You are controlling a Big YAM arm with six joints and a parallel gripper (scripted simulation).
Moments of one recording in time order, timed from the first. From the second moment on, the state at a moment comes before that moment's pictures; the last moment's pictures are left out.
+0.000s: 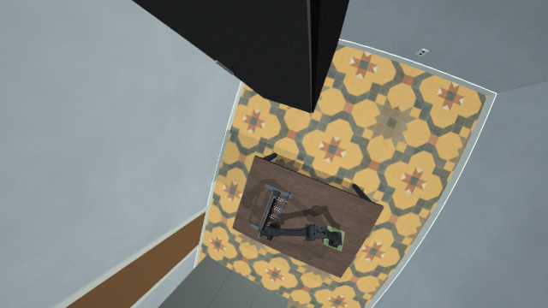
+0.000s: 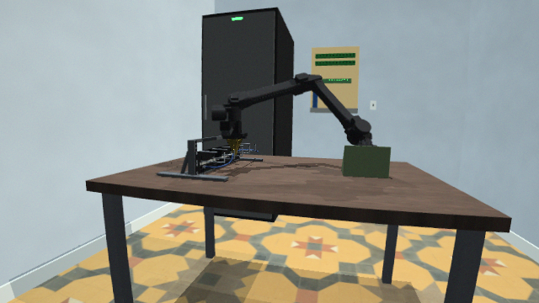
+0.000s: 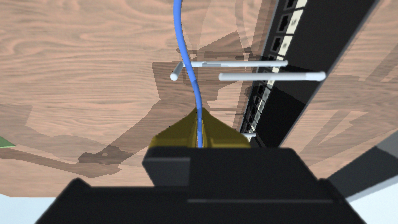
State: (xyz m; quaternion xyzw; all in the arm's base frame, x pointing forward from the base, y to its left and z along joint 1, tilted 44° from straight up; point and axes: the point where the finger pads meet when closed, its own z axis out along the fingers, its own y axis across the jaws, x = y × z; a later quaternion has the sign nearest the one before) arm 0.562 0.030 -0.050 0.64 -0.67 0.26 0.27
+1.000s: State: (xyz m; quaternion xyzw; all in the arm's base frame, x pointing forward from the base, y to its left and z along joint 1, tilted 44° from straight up) arm 0.562 0.027 -0.055 0.64 -0.67 0.26 0.27
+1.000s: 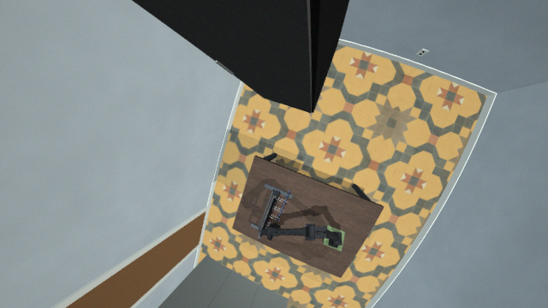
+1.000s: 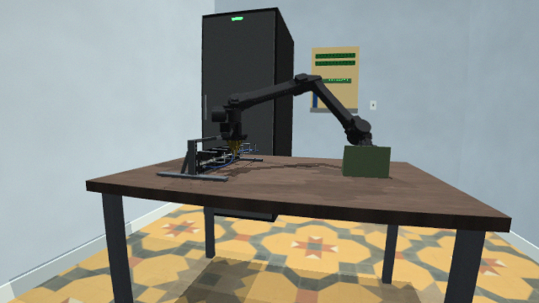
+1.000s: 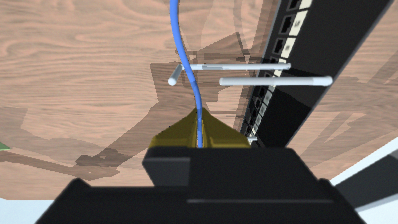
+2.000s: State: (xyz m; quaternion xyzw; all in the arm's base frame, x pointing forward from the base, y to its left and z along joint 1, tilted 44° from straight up) arm 0.589 0.024 -0.057 0.64 -0.67 0.26 0.27
